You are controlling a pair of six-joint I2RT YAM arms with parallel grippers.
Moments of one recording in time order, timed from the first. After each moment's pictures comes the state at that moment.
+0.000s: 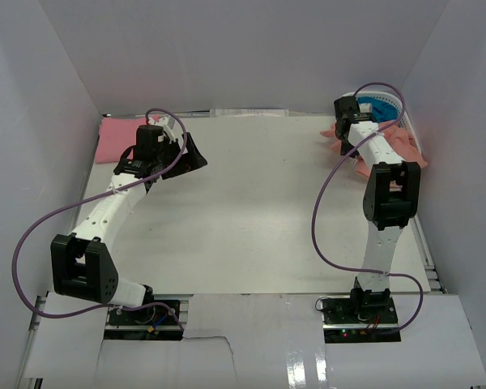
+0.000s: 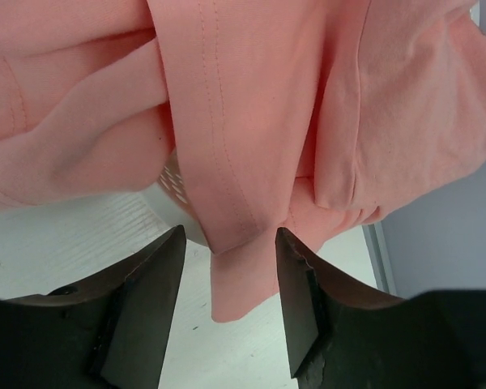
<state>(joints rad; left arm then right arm) -0.21 1.42 1.17 -0.40 0.23 -0.47 0.11 2.08 1.80 -0.81 0.62 0.17</state>
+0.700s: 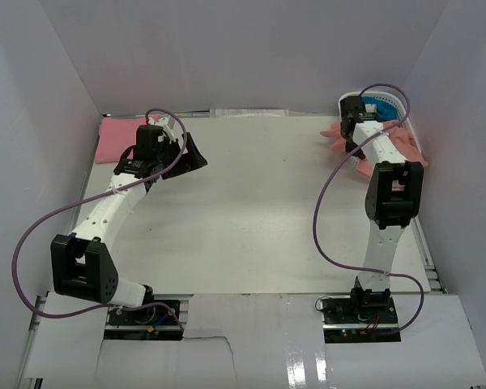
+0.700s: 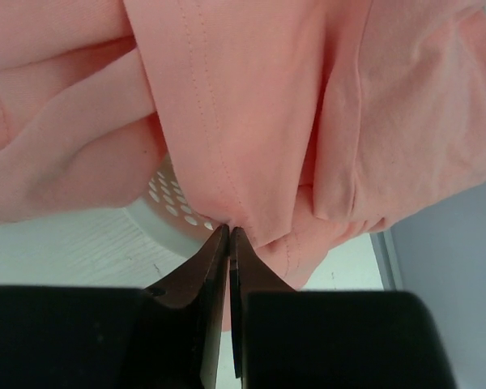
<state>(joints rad) -0.21 1.42 1.17 -0.40 0.23 -0.47 0.08 2.09 1.81 -0.81 0.57 0.17</state>
